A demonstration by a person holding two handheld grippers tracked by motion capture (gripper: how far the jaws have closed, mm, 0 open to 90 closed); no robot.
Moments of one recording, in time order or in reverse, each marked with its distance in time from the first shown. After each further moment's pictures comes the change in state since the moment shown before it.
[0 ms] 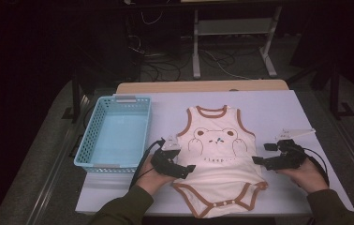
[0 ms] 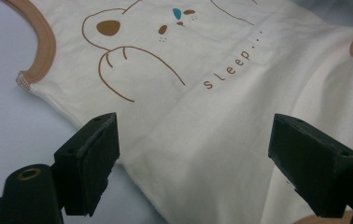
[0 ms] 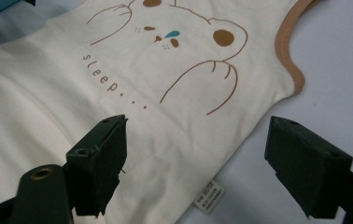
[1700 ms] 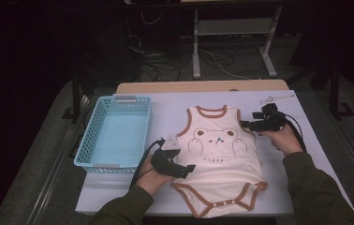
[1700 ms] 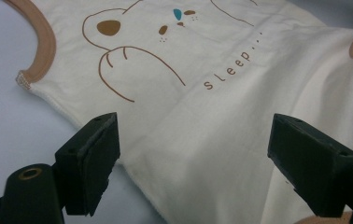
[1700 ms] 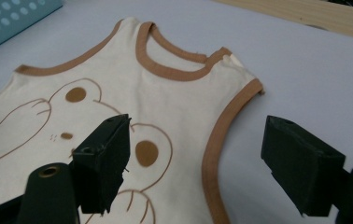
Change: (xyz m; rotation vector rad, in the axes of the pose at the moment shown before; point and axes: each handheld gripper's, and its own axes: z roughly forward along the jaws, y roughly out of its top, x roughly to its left) left arm 0.000 0.000 0.000 -0.007 -0.006 -0.010; right arm -0.056 0.082 0.057 -0.075 -0.078 0.058
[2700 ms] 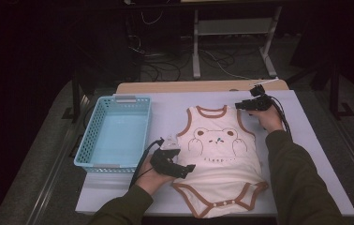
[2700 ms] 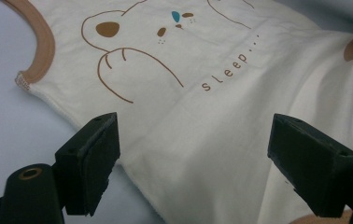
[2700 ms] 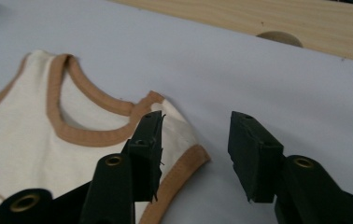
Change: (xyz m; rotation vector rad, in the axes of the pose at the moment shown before) left arm 0.001 0.000 -0.002 -0.010 -0.010 -0.004; right arm -0.049 0.042 0.072 0.074 -0.082 0.112
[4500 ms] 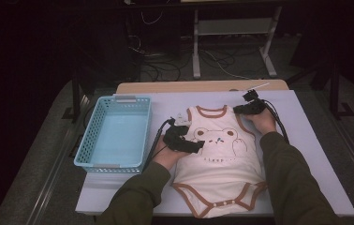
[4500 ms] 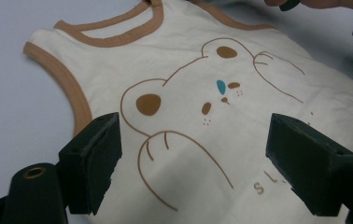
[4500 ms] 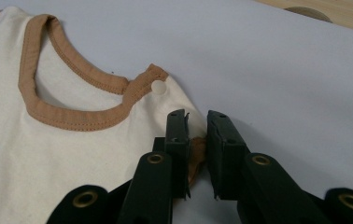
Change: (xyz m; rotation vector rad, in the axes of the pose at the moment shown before) left arm 0.026 0.059 0.046 -0.043 0.083 -0.050; right arm 0.004 -0.009 0.023 0.053 -0.002 -0.069
